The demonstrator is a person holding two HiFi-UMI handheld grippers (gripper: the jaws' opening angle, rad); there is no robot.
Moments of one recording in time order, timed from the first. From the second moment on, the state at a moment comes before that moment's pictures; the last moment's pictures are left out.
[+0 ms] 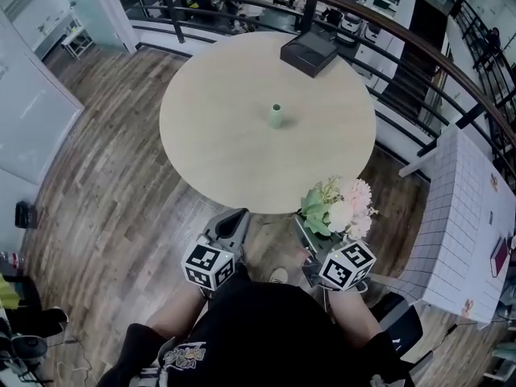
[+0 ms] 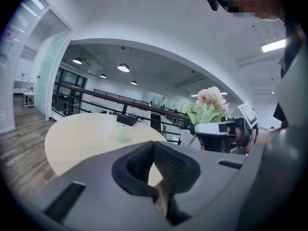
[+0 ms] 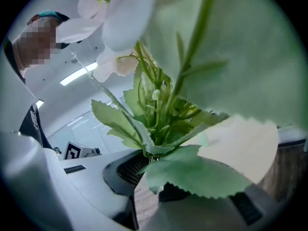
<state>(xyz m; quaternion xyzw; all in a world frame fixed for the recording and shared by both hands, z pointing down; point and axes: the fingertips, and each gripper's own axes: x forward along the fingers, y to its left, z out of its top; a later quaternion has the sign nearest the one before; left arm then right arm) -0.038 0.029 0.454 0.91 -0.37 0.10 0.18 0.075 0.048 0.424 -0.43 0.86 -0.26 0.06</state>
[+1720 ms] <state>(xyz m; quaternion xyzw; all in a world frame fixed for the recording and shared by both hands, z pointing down) 0.007 0.107 0.464 0.91 -0.37 0.11 0.18 0.102 0.118 0.444 -0.42 0.87 -0.26 0.05</state>
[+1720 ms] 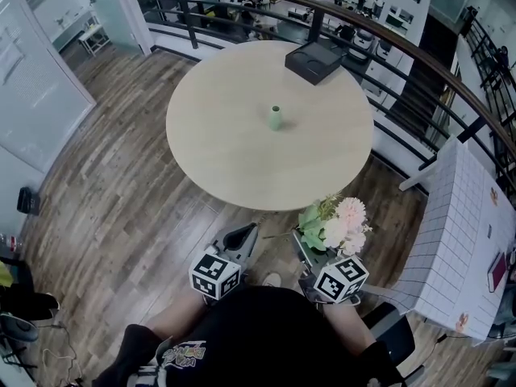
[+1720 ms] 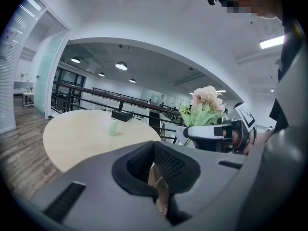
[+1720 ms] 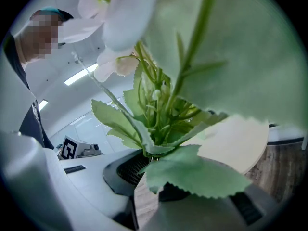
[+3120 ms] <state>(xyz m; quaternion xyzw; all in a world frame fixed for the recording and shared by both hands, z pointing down) 0.014 0.123 0.456 0.92 -0.35 0.11 0.17 0.099 0.134 0.441 -0.42 0.87 -0.26 0.05</state>
